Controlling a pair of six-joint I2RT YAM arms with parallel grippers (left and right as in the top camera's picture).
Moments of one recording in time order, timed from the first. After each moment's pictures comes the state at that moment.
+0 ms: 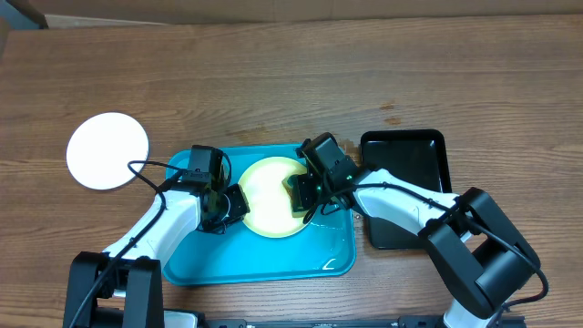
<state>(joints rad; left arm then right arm) -0.14 1.54 0.71 -0.55 0.25 -0.55 0.68 1.87 0.99 -0.20 -0.30 0.52</state>
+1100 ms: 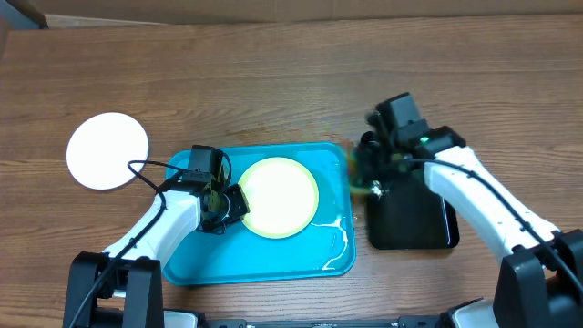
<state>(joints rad) -0.14 1.54 0.71 -0.56 0.24 -0.54 0.34 1.62 1.11 -0.74 -0.24 0.43</state>
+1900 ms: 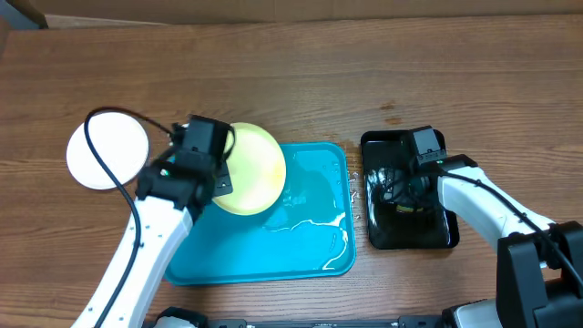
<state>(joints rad) -0.31 1.28 1.07 -0.98 -0.36 -0.47 0.22 1.62 0.85 -0.65 0.07 0.38</state>
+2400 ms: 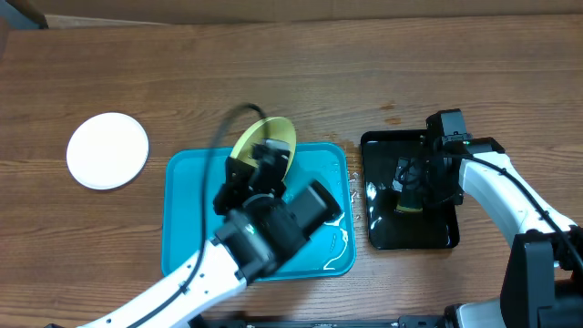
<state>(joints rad) -0.94 1.26 1.08 -1.00 -1.21 -0.43 0.10 1.62 0.97 -0.78 -0.07 0.33</state>
